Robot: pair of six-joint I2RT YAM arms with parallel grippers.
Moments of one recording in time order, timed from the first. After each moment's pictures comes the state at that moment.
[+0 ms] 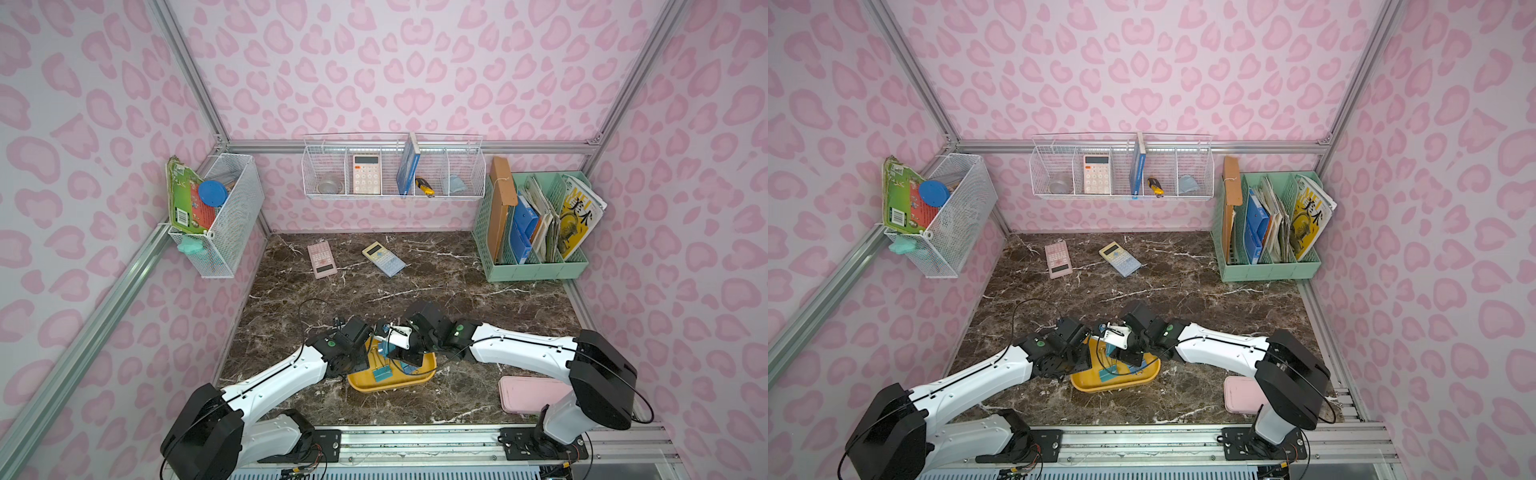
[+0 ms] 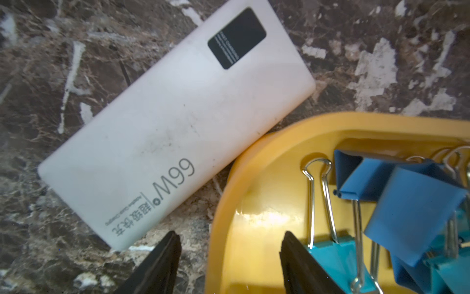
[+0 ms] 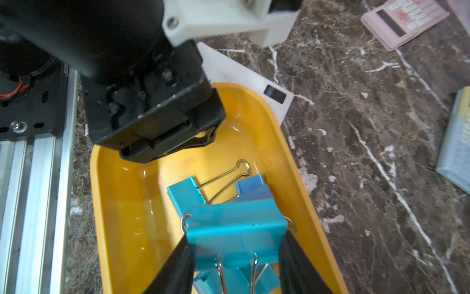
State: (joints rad) left arm -0.64 1.17 0.63 -0.71 -0.17 -0.86; right arm 1.05 1.63 1.02 -0.22 -0.22 -0.36
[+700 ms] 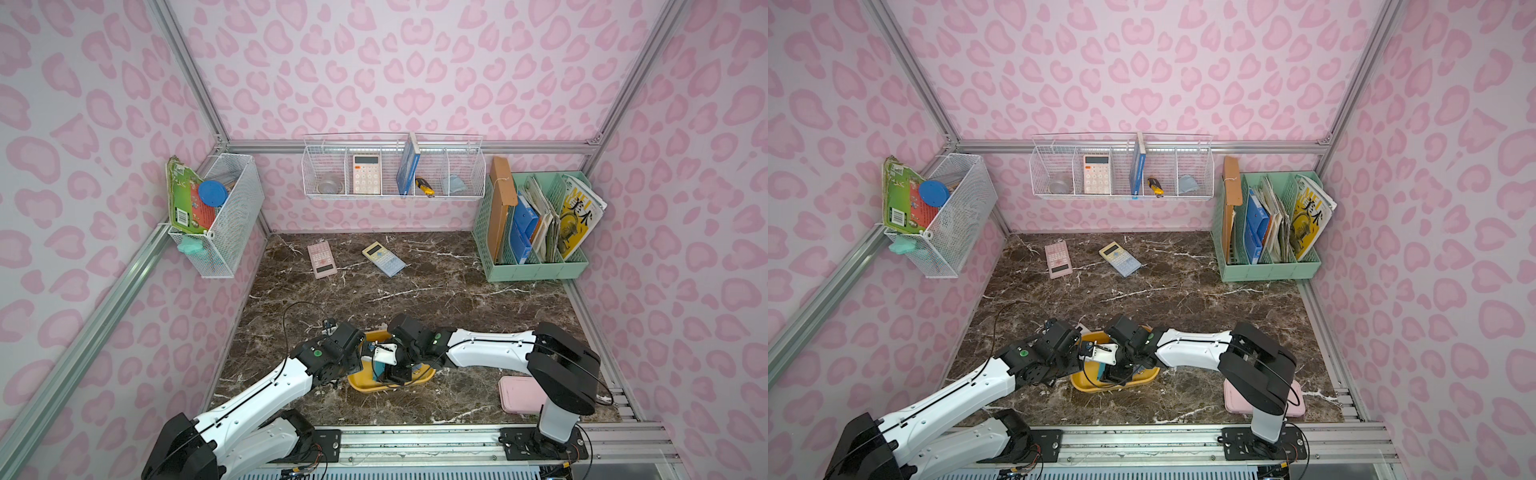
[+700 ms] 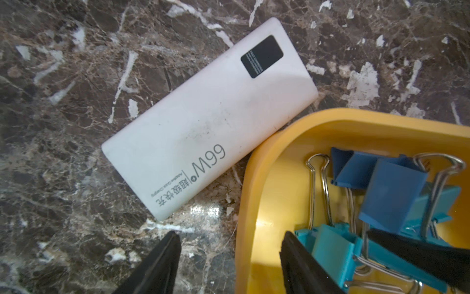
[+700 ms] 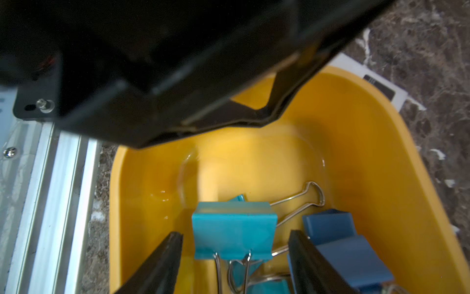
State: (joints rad) left arm -0.64 1.03 0.61 -0.79 -0.21 -0.89; right arm 1.10 1.77 1.05 -0.16 -0.31 -0.38
